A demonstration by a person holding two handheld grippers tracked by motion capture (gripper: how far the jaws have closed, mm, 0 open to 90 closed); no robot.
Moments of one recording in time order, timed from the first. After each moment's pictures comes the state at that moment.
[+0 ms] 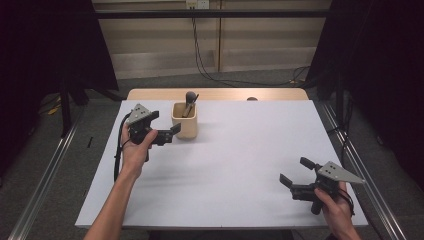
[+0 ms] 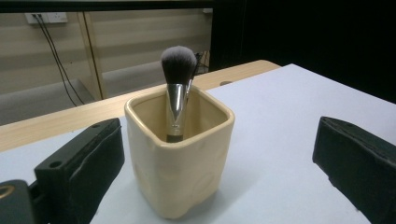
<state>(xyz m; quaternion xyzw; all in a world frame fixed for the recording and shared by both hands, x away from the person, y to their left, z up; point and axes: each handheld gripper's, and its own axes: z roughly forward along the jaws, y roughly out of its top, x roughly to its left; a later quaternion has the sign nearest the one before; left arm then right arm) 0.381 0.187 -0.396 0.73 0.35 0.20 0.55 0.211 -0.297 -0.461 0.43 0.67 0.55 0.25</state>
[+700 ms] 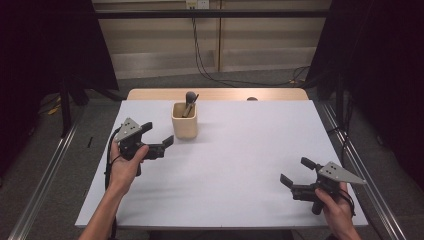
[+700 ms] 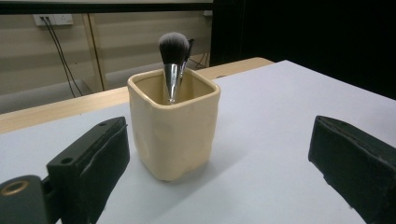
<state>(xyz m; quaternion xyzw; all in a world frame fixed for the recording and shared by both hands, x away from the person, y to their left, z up) 0.340 0.206 -0.403 0.73 0.35 0.21 0.56 0.210 -0.298 -0.460 0.43 0.67 0.55 0.26</state>
